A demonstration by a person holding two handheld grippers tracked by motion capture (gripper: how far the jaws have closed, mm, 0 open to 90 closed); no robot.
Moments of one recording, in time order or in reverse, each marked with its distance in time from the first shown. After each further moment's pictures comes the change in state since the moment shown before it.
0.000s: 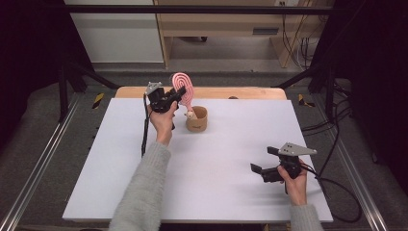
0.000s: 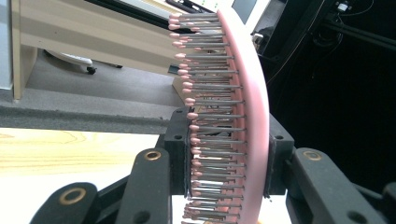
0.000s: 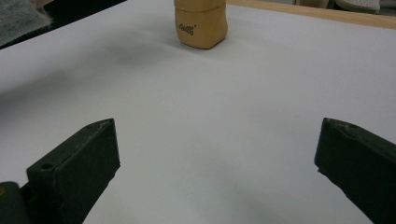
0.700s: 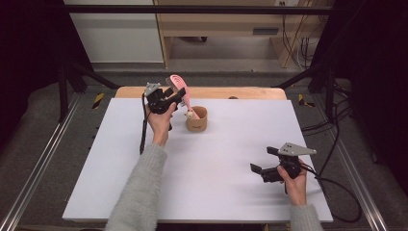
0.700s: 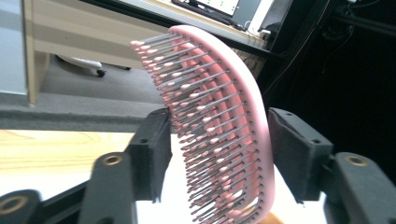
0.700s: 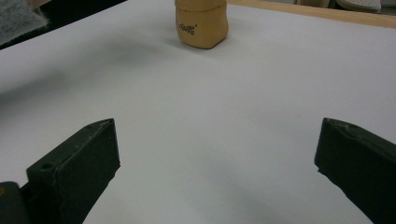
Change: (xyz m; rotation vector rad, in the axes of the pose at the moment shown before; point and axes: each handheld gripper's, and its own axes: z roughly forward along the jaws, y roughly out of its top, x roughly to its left) left arm 0.003 0.000 -0.003 0.002 0.036 0.067; right arm 0.000 0.000 0.001 0.001 0.001 0.000
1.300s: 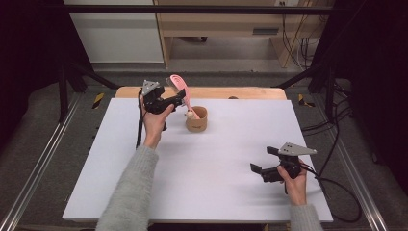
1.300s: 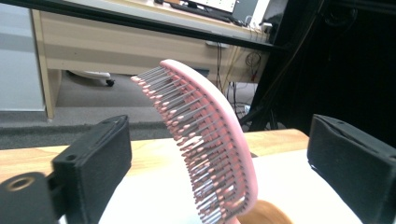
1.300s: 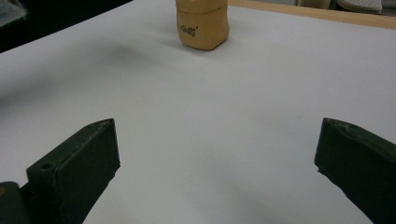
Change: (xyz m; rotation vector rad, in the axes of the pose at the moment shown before) left arm -0.008 0.017 -0.021 0.027 0.003 0.091; right arm 0.000 0.000 0.000 -0.005 0.006 0.007
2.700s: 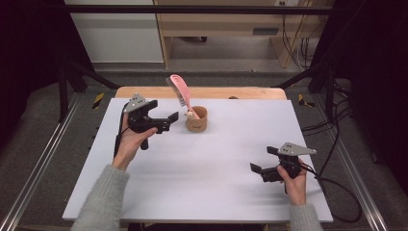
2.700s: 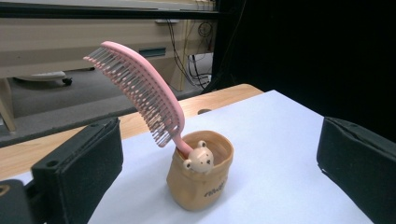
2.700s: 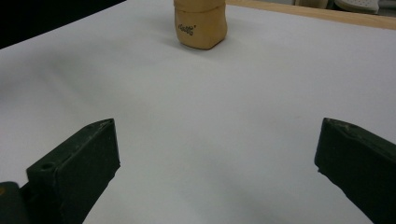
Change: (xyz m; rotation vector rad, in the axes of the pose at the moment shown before) left arm -0.014 0.000 -0.087 0.093 -0.196 0.160; right arm 0.000 0.000 0.001 0.004 -0.012 -0.007
